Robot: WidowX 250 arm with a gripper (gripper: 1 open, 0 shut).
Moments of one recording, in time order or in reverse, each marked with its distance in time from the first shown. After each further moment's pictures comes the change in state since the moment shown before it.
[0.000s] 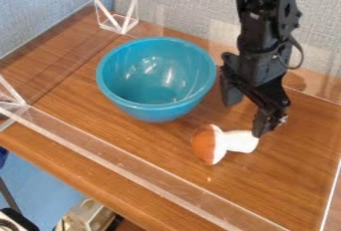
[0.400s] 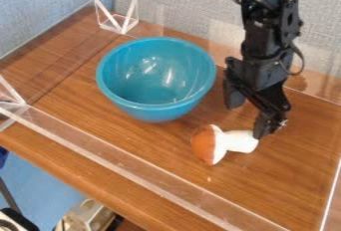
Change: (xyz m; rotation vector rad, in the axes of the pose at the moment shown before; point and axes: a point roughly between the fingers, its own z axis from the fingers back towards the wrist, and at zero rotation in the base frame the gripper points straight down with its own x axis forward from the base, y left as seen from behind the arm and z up) arm 0.007 0.004 -0.015 0.009 0.020 -0.024
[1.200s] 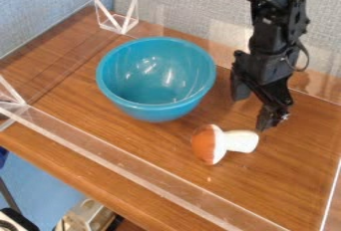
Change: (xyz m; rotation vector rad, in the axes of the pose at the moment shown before) arm 0.016 0.010 -0.002 0.040 -0.007 -0.067
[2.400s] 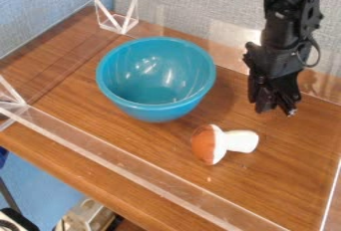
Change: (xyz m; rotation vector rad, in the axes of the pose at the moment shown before) arm 0.013 -0.001 0.006 0.042 -0.022 -0.074
